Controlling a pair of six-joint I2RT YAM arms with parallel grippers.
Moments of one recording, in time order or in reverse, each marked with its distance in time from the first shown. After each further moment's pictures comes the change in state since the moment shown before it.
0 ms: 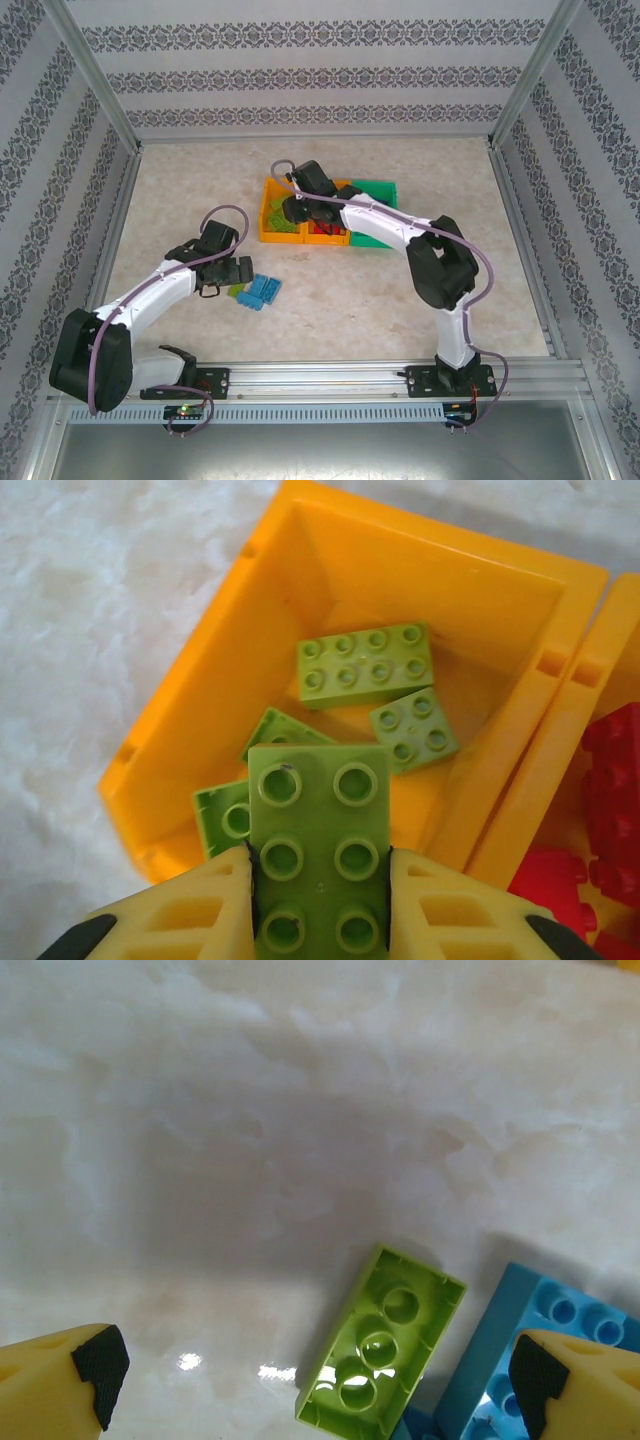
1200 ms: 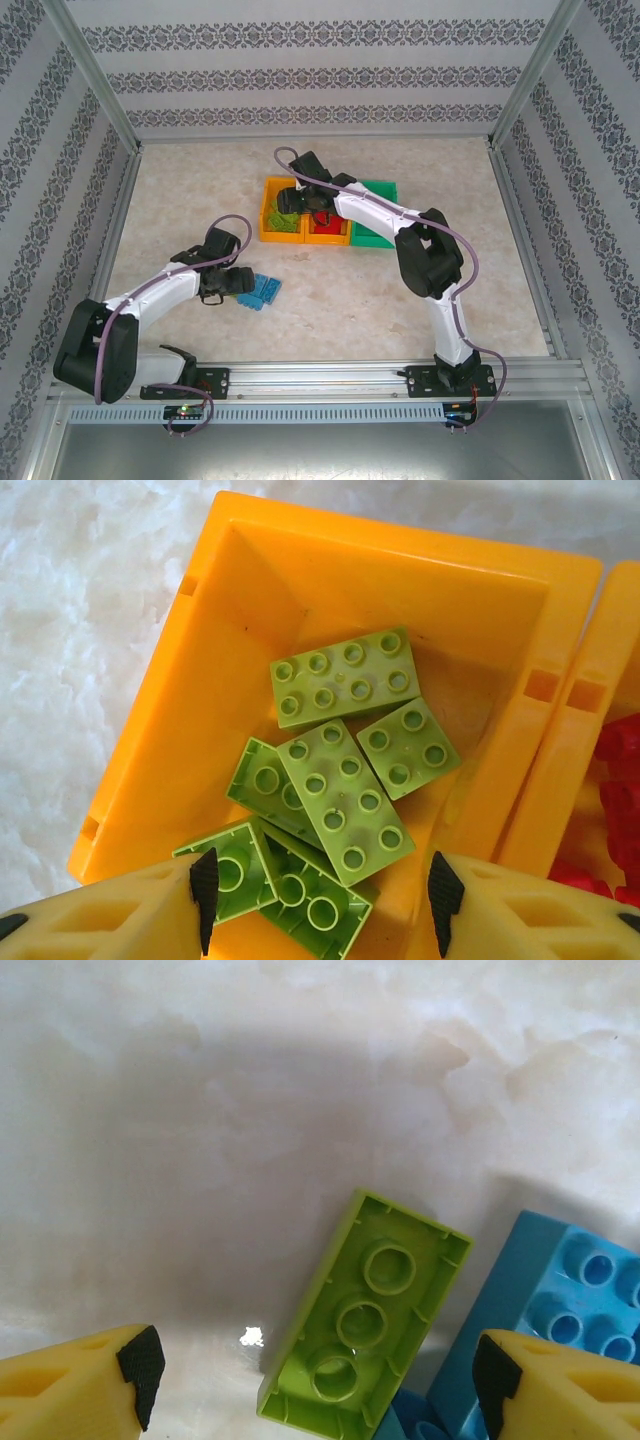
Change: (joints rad) left arm 0.001 0.052 -0.054 0.049 0.098 -0.007; right arm -0.026 0.092 0.139 -0.097 -0.026 0.106
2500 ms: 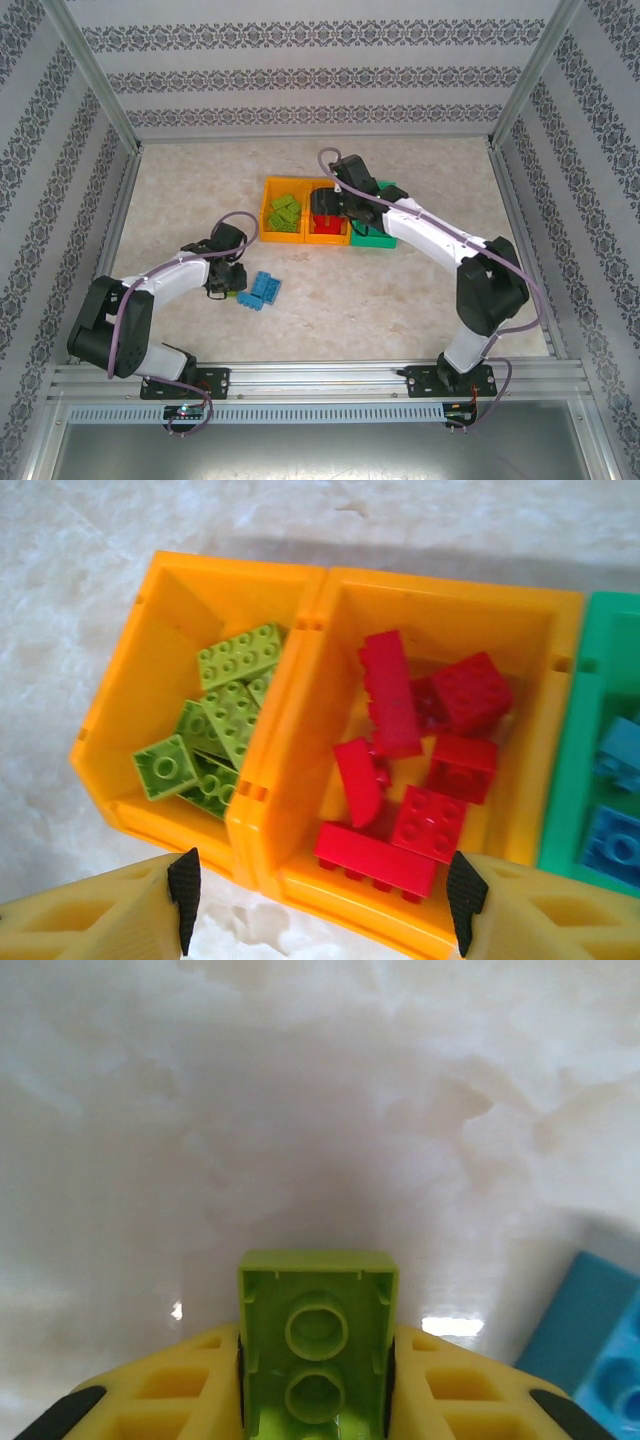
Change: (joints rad) left arm -0.008 0.133 0.080 0.013 -0.019 0.000; right arm -0.068 -0.480 -0.463 0.084 0.079 -0.010
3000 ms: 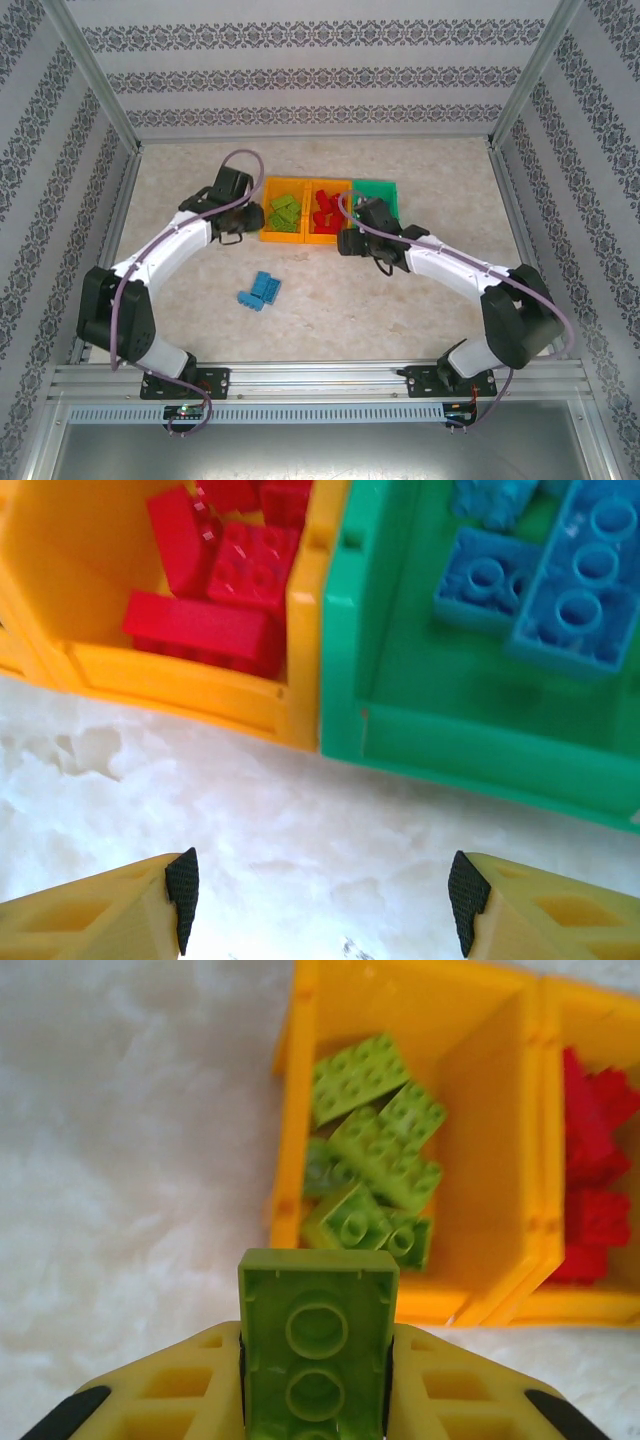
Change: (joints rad) left arm -0.001 0.180 0.569 -0.043 0.069 0.059; right arm -0.002 -0.228 -0.451 0.075 0.049 0.009
